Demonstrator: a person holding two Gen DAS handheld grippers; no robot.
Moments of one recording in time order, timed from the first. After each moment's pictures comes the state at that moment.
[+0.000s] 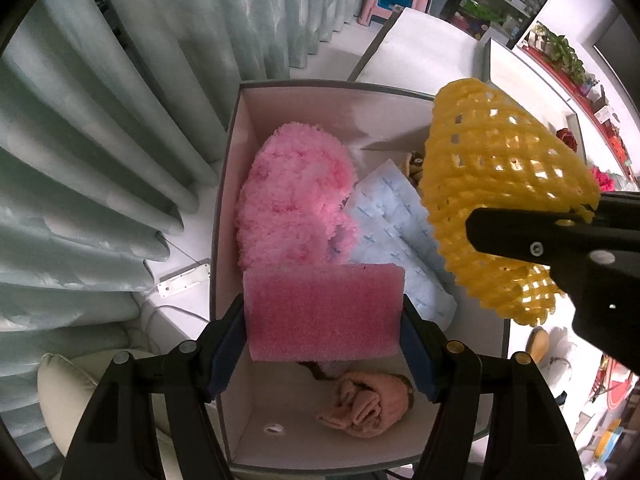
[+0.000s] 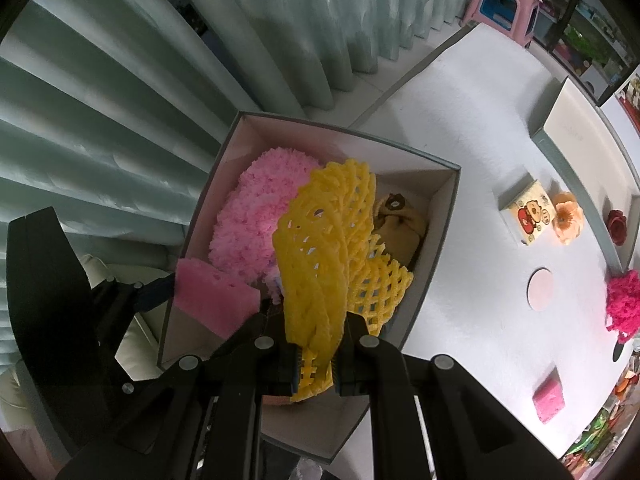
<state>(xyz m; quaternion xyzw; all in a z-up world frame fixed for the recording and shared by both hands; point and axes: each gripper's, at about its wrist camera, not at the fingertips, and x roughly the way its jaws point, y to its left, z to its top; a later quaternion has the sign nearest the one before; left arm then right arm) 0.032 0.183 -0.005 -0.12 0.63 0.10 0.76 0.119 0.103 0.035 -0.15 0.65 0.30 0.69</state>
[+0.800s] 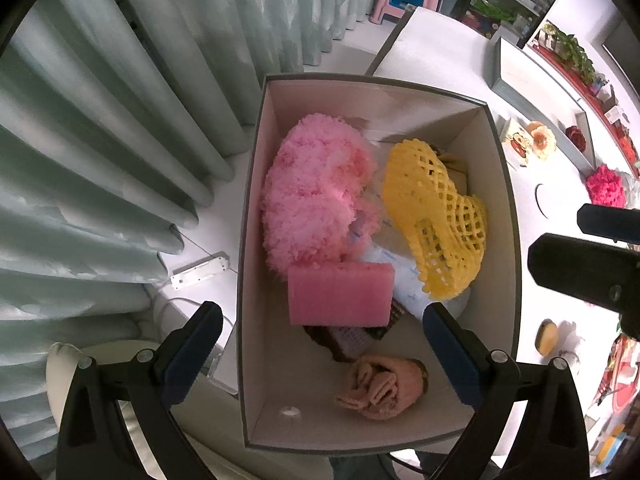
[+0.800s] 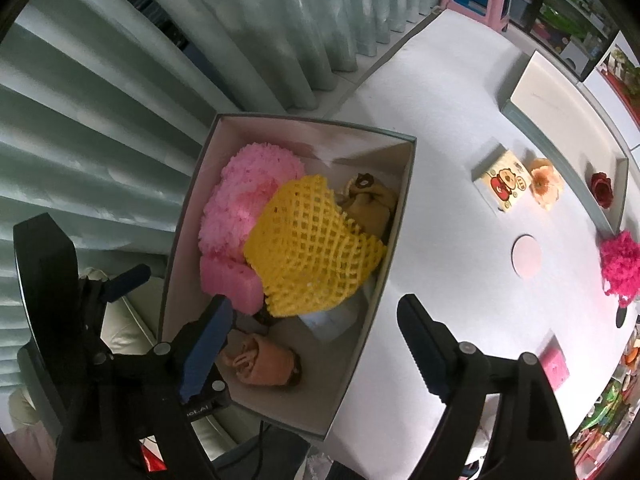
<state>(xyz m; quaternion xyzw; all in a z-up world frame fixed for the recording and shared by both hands) 0.014 0.186 0.003 -0.11 0.63 0.12 0.76 0.111 0.068 0.050 -0.12 0.65 0.27 0.70</state>
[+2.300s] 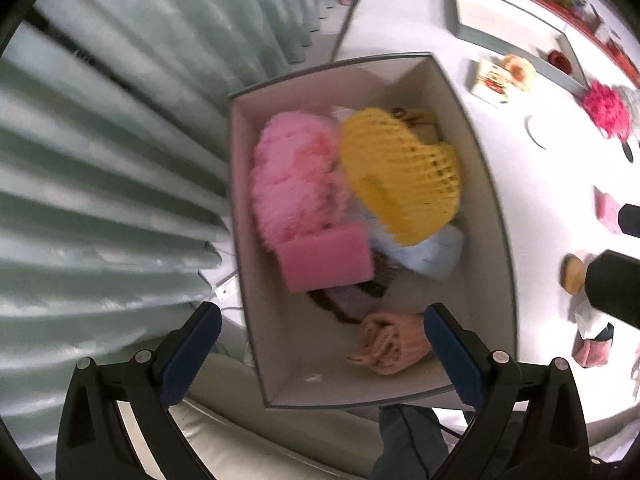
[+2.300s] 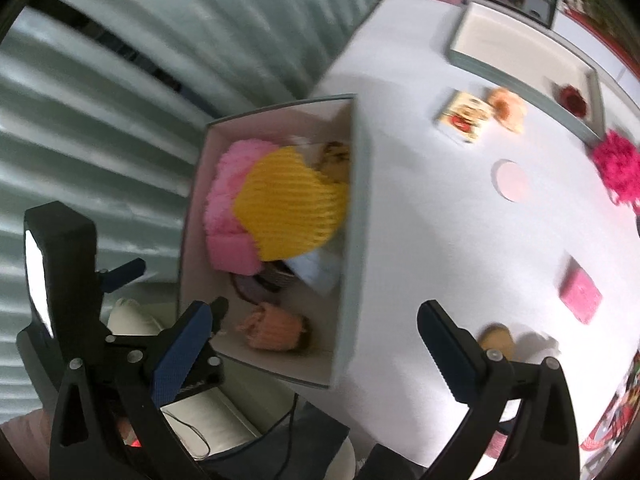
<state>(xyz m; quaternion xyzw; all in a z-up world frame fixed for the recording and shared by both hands) 0.013 0.131 0.022 0.03 0.66 0.10 0.74 0.077 -0.014 0.057 0.00 0.65 0.24 0.72</state>
